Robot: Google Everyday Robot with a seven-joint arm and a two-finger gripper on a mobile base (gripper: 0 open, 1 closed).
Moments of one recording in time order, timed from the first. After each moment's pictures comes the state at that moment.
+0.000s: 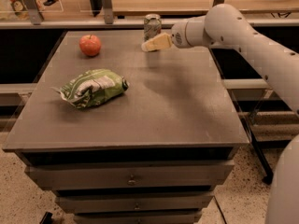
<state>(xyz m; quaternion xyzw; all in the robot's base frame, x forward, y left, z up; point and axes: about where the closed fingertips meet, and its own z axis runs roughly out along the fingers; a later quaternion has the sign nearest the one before) 0.801 -0.062 0.882 -0.32 0.78 0.17 0.51</state>
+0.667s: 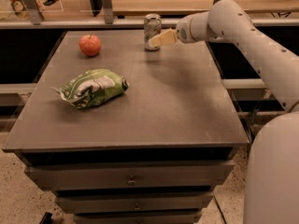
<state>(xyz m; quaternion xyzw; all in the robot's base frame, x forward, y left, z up) 0.838 -0.085 0.879 -0.32 0.78 0.15 0.51</state>
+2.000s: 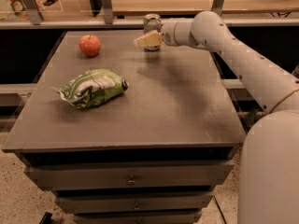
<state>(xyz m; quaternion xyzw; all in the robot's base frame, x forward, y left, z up) 0.857 -0.034 0.874 -0.33 0.74 0.17 0.56</state>
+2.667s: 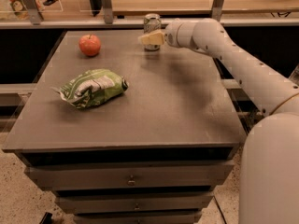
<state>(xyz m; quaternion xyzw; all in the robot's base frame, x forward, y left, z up) 0.878 -0.054 0.870 -0.28 0.73 0.16 0.60</state>
